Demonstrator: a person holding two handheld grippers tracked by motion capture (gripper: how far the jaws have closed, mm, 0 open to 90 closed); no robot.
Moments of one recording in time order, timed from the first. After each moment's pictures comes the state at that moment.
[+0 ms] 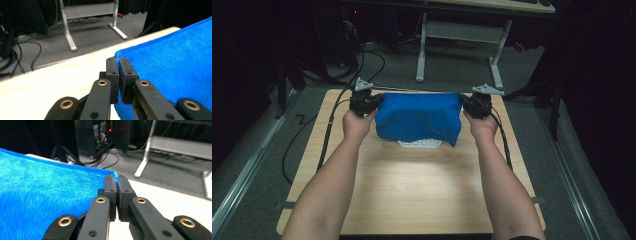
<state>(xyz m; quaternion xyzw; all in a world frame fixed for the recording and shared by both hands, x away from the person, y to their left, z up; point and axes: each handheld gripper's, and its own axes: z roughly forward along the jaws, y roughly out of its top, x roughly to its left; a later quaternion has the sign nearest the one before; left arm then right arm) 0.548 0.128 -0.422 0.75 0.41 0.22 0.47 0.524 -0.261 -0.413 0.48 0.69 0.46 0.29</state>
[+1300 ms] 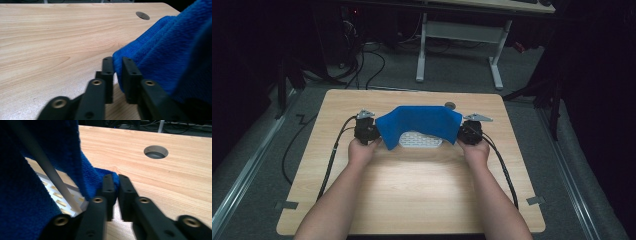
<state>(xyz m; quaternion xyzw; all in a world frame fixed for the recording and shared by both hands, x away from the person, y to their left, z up) 0.520 0.128 -0.504 0.74 0.45 0.13 0.48 0.490 -0.251 -0.493 0.50 0.71 0.43 0.22</state>
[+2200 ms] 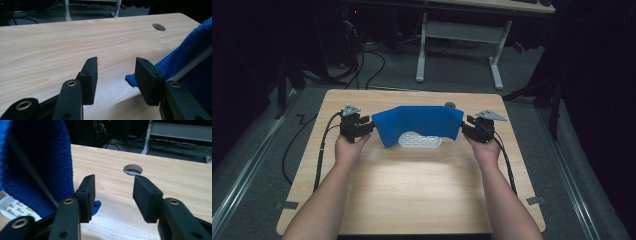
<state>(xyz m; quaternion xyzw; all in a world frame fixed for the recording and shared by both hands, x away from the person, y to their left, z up) 0.508 0.165 -0.474 0.73 0.46 0.19 0.47 0.478 -0.277 -0.465 0.50 0.69 0.45 0.28</state>
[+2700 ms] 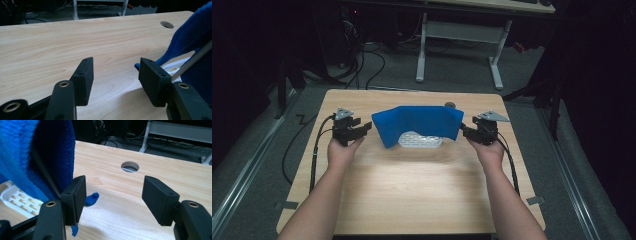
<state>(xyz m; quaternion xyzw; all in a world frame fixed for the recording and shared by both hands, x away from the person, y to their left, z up) 0.492 0.182 -0.475 0.72 0.47 0.20 0.46 0.464 -0.280 -0.455 0.49 0.70 0.43 0.28</state>
